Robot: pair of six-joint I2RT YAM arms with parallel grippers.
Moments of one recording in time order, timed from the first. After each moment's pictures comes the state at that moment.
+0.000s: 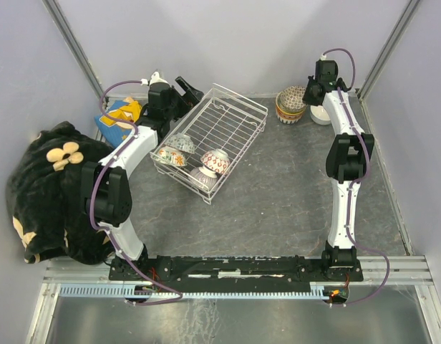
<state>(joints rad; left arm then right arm) -0.26 1.76 1.41 0.04 0.03 -0.80 0.00 2.43 2.33 -0.65 0.06 0.28</state>
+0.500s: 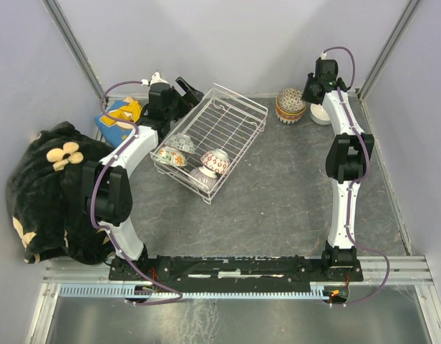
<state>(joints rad) -0.26 1.77 1.42 0.04 0.03 -0.80 0.01 2.43 2.34 -0.61 0.05 0.29</state>
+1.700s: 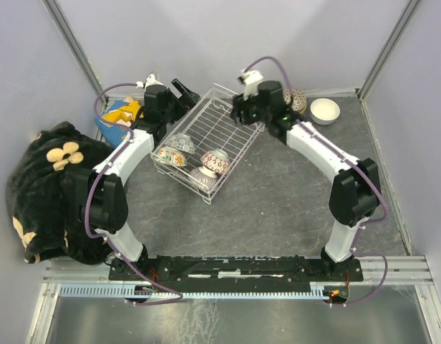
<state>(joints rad) -0.25 1.70 1.37 0.00 0.00 -0.80 0.44 1.81 1.61 -0.18 -0.10 0.06</state>
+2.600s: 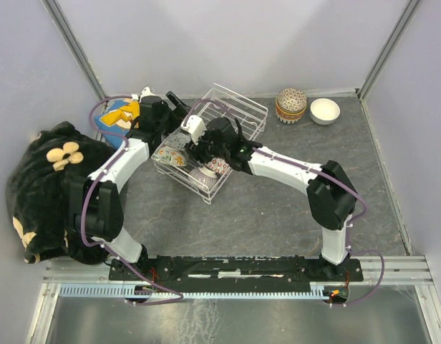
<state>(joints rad) -0.22 1.61 1.22 -0.04 0.00 -0.80 0.84 1.89 1.51 -0.04 -0.15 -0.20</state>
